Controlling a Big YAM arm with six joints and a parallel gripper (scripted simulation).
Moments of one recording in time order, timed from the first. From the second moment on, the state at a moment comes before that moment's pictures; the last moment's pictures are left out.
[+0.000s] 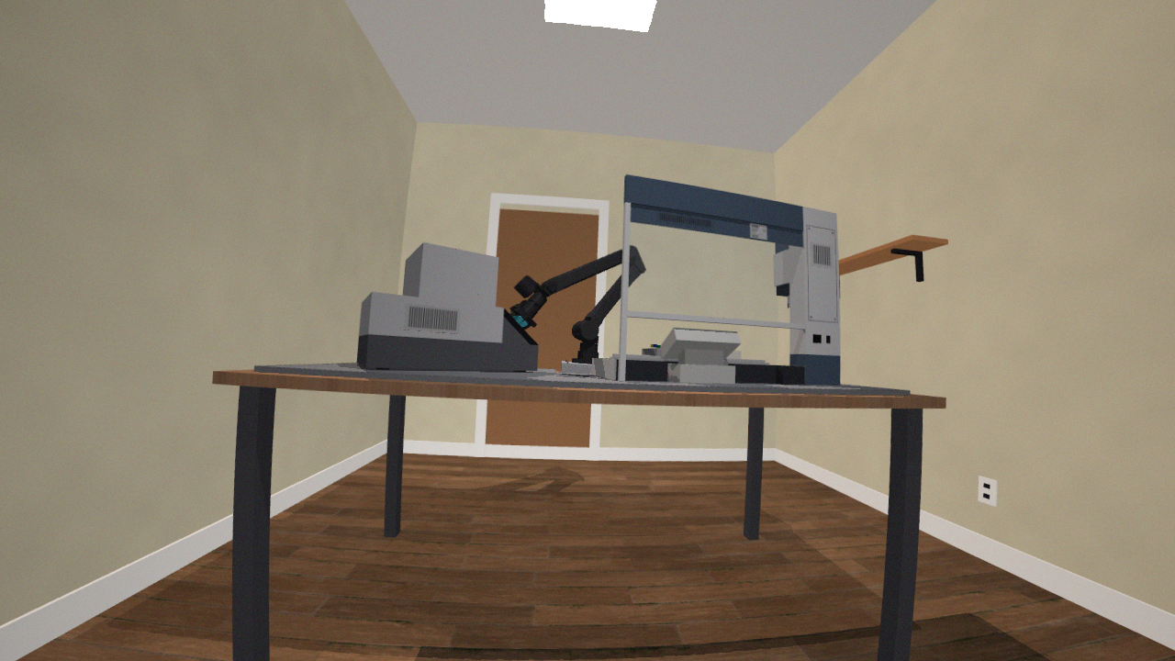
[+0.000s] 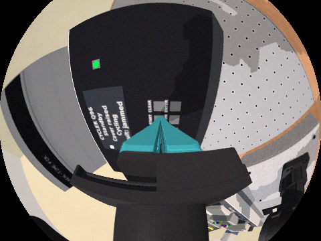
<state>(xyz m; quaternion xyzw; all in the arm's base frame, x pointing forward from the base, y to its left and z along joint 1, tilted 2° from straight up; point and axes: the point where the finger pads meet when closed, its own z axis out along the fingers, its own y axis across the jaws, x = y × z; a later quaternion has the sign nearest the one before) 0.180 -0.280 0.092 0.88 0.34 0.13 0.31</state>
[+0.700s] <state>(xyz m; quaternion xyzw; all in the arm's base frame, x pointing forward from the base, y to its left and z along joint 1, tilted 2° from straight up) 0.181 -0.281 0.090 0.88 0.34 0.13 0.31</state>
